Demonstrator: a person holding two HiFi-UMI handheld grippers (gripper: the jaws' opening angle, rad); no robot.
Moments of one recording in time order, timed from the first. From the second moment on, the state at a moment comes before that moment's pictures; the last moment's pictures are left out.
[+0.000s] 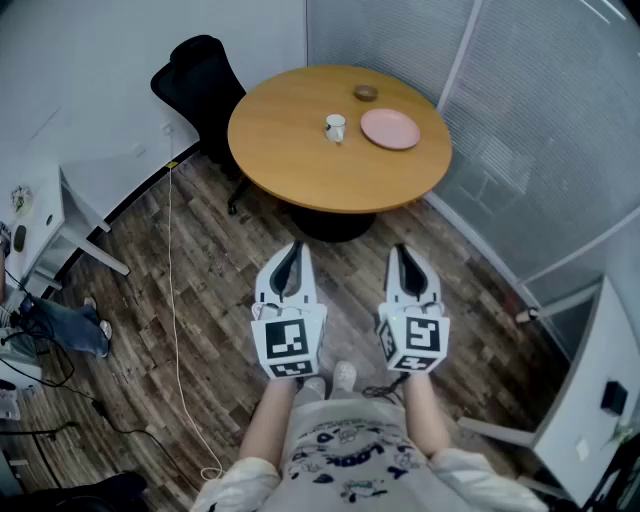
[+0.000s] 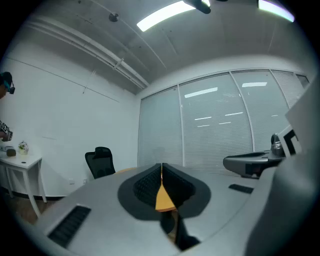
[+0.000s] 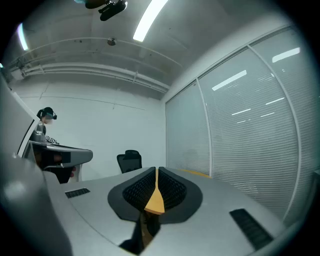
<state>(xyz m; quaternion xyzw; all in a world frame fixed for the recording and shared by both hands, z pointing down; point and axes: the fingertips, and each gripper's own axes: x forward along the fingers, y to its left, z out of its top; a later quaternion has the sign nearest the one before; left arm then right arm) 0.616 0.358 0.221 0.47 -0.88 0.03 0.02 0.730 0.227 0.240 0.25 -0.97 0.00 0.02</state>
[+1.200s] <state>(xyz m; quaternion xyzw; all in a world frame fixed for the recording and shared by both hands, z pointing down) 0.572 0.291 0.241 0.43 -0.90 0.03 0.04 0.687 0.143 0.258 0.23 -0.97 0.01 0.02</state>
